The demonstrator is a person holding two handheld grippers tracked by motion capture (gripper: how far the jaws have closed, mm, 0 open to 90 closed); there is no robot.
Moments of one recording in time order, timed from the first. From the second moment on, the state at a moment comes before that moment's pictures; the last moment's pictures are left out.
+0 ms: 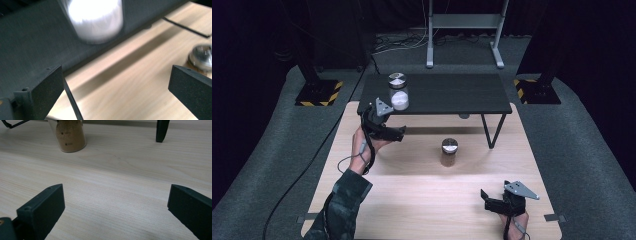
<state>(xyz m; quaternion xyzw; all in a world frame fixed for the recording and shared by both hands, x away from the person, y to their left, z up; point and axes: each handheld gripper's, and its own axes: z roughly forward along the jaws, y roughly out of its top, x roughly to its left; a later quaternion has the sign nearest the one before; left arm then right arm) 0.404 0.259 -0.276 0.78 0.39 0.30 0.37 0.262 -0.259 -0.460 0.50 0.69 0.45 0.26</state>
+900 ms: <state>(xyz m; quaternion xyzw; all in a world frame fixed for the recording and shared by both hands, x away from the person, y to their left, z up) 0.344 0.273 -0.425 0.81 0.45 0.21 0.33 0.263 -0.257 -0.458 0.50 0.70 0.44 0.26</state>
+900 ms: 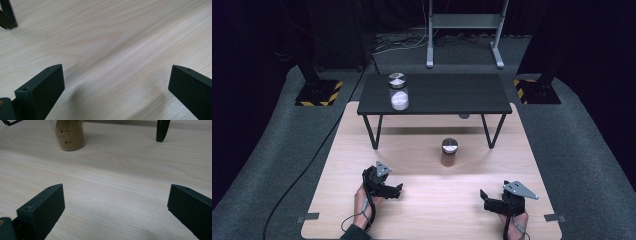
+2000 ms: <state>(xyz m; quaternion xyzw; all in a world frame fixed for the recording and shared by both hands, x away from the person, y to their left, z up) 0.342 0.273 -0.437 0.79 0.46 0.20 0.34 0.265 -0.253 -0.456 0.50 0.71 0.43 0.26</state>
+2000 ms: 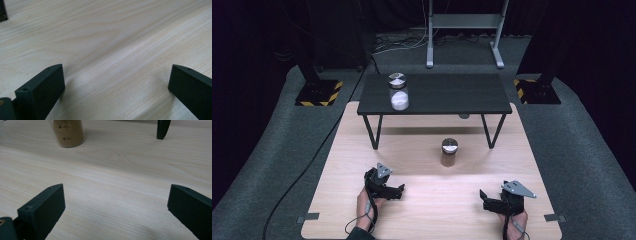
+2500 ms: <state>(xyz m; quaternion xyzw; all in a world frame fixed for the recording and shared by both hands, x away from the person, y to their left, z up) 0.342 0.272 -0.437 0.79 0.46 0.20 0.34 0.266 -0.252 -0.455 0.50 0.71 0.43 0.27</state>
